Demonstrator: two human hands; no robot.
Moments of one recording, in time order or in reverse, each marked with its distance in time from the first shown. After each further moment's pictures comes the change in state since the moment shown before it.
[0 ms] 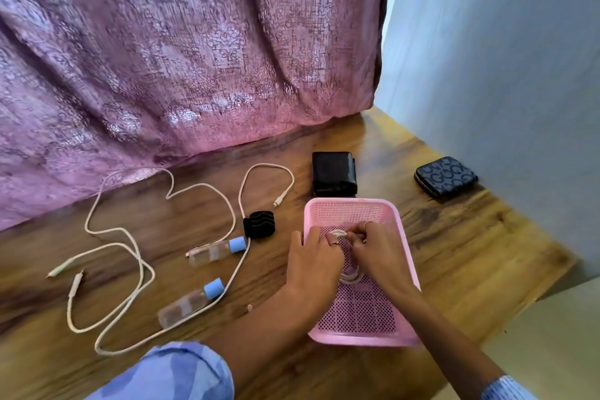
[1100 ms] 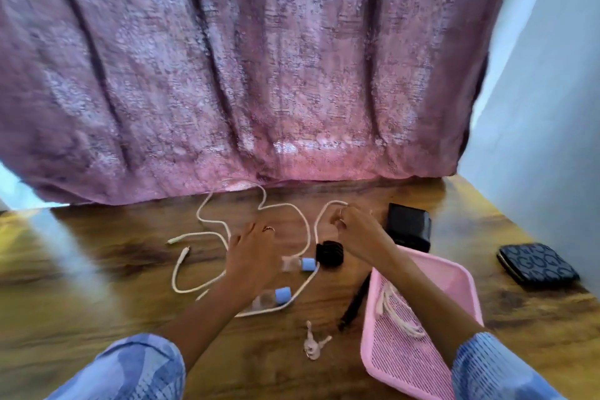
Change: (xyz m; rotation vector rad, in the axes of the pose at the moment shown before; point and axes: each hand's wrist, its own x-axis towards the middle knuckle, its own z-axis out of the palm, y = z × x) left_hand -0.071 -0.159 0.004 -0.217 0.241 -0.643; right_hand 0.036 -0.134 0.044 -0.348 -0.286 -0.572
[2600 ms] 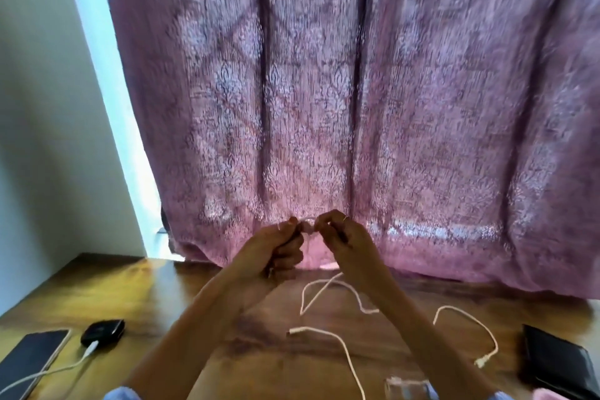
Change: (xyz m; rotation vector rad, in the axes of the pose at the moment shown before) left_hand 0.010 -0.153 -0.172 -1.880 -0.209 0.075; right_hand 0.070 -0.232 0.005 0.741 0.138 -0.559
